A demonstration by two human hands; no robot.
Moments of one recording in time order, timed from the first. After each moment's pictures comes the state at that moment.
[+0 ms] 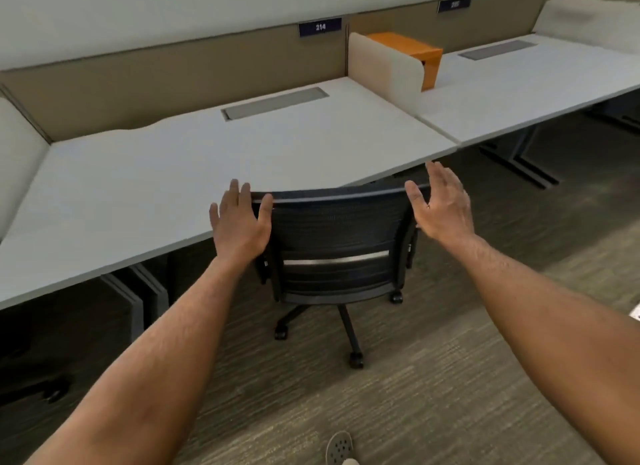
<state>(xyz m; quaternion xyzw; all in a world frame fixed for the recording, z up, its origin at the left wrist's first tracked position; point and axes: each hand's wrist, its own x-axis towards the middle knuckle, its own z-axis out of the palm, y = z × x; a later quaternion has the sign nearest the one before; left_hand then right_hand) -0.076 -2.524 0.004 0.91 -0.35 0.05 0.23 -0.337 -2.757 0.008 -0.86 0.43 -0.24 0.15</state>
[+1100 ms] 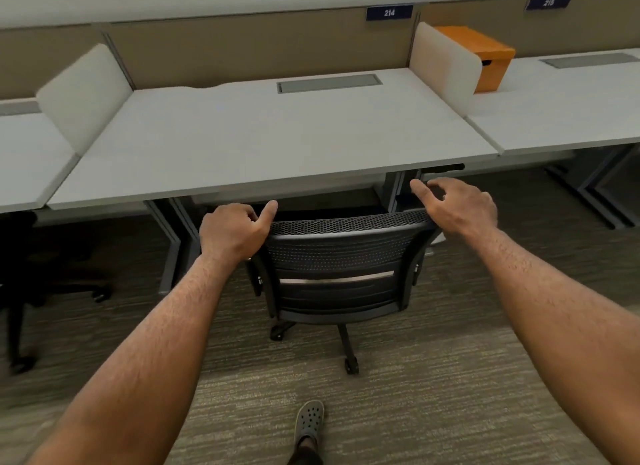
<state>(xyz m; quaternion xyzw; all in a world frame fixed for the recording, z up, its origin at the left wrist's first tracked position) -0.205 -2.456 0.017 0.95 -0.26 0.08 0.18 -0.397 -2.775 0.028 -0.92 0.34 -0.15 0.14</state>
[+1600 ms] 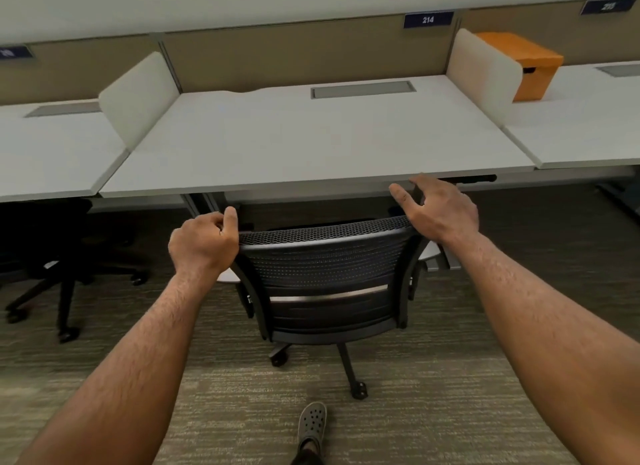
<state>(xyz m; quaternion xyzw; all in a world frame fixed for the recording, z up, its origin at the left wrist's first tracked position) -0.235 -2.398 0.029 0.94 -0.13 0.18 0.25 -0.368 -2.744 0.035 -0.95 0.24 -0.15 0.15</state>
